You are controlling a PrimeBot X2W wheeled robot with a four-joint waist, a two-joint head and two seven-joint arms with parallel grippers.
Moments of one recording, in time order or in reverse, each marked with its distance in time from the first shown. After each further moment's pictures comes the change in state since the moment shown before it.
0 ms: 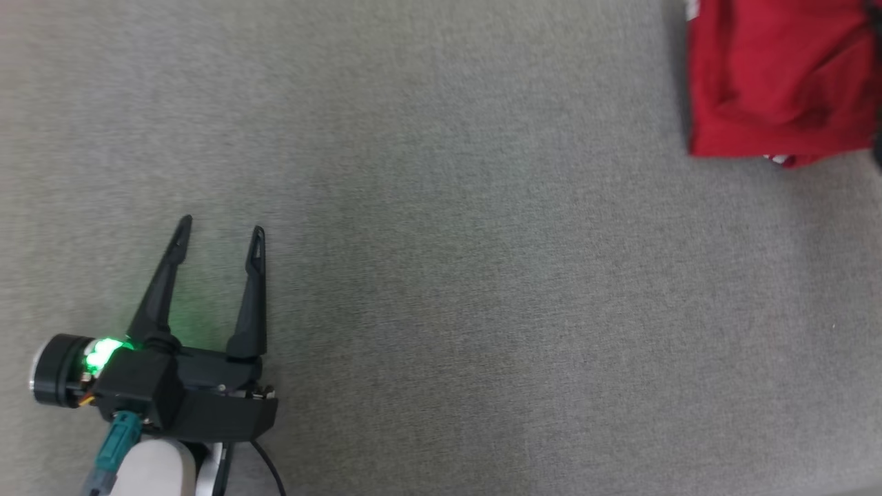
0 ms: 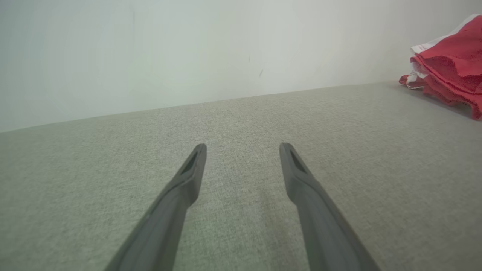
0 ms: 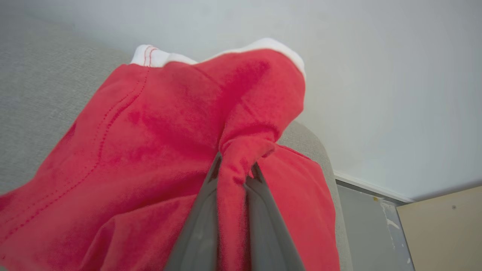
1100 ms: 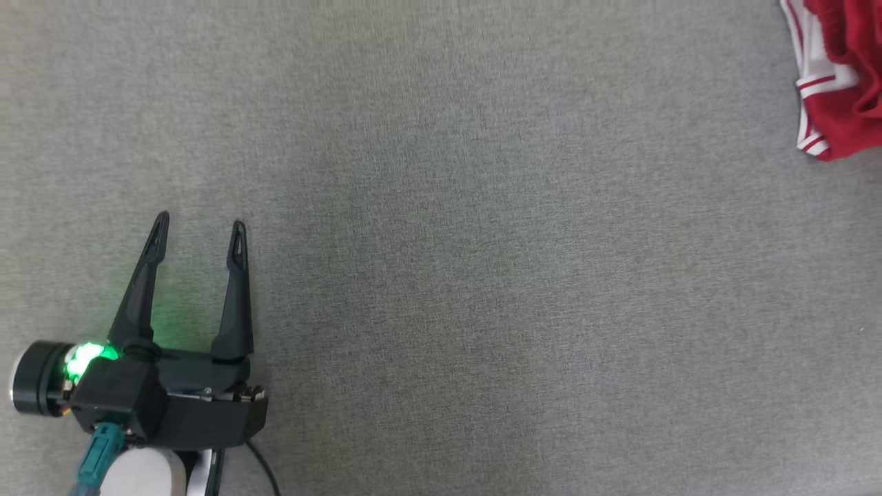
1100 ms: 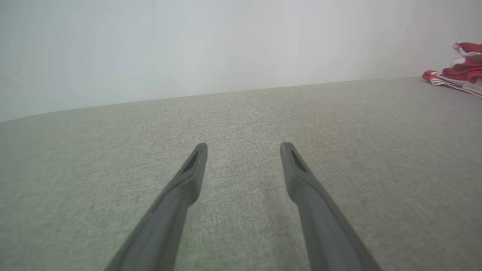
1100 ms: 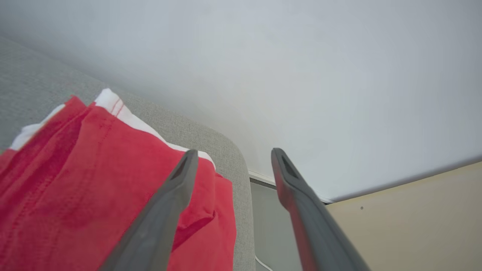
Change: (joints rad) left arm 0.016 0.021 -0.002 -0.078 -0.018 0.043 0.007; right arm -0.287 -0.108 0.156 0.282 -0.069 0.000 -0.065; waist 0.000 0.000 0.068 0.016
